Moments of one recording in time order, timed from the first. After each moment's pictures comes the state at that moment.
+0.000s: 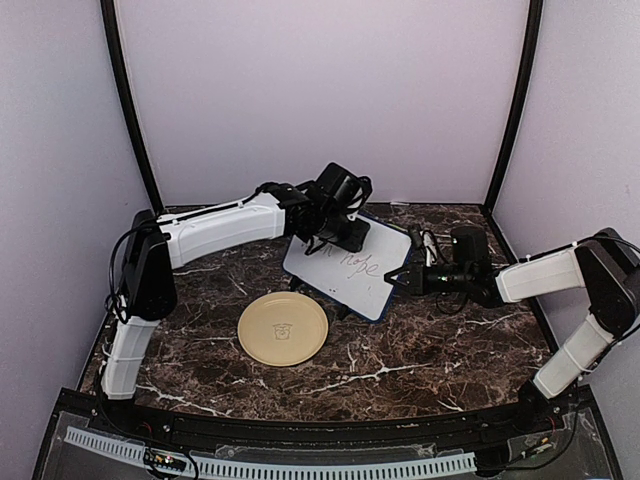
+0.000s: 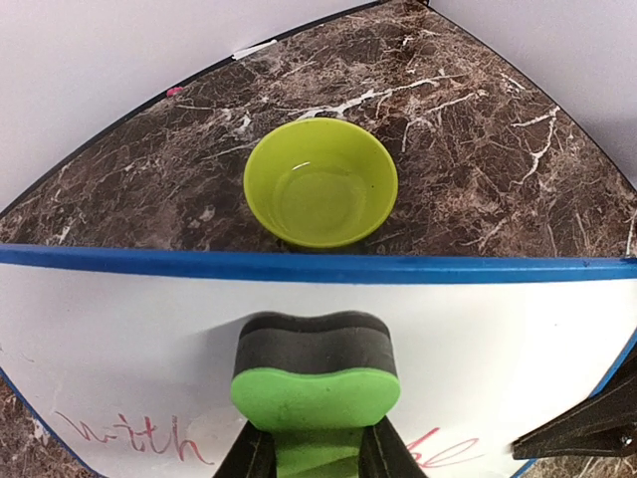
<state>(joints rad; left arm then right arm) -0.90 2.25 2.11 -0.60 -0.19 -0.22 0.46 1.55 0.63 0.42 -0.62 0.35</state>
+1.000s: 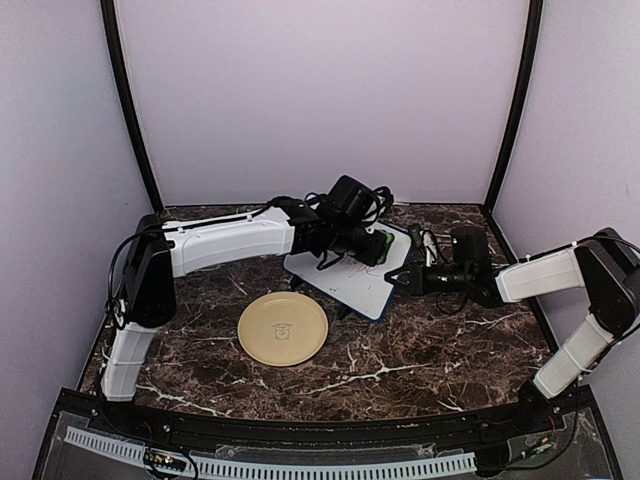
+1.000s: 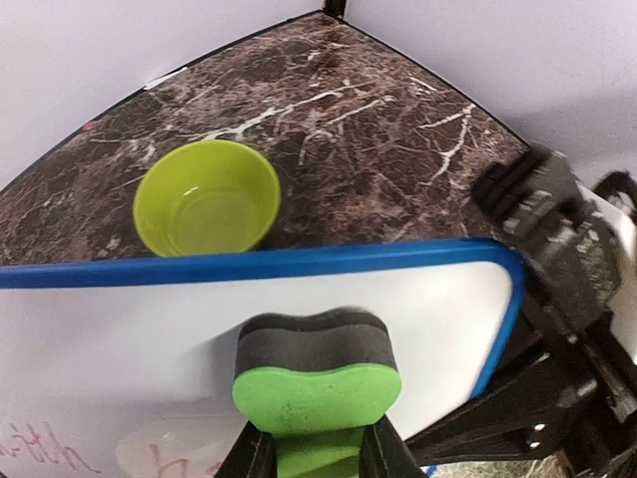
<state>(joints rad) -0.97 2.24 2.03 -0.46 -0.11 -0.22 0.46 1.55 0.63 0.42 -0.61 0.33</state>
